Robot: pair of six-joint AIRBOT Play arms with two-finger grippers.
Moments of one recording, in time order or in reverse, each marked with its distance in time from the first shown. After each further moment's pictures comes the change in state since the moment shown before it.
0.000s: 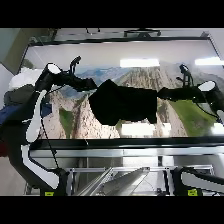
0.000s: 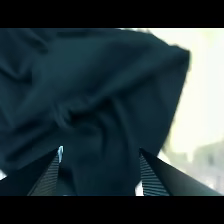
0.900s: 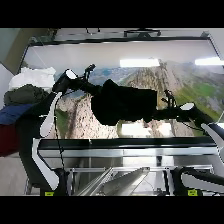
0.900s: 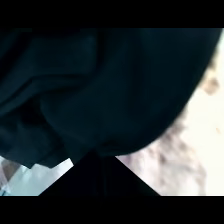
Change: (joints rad) left arm -0.107 -0.136 0.022 -0.009 0.089 0.046; right arm 0.146 -0.022 -0.310 0.161 -0.202 -0.069
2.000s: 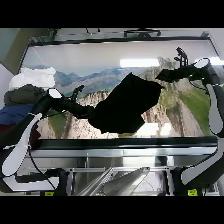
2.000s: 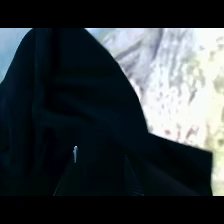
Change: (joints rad) left arm 0.055 0.506 -0.655 0.000 -0.068 -0.089; right arm -0.166 -0.464 0.988 -0.169 0.363 0.133
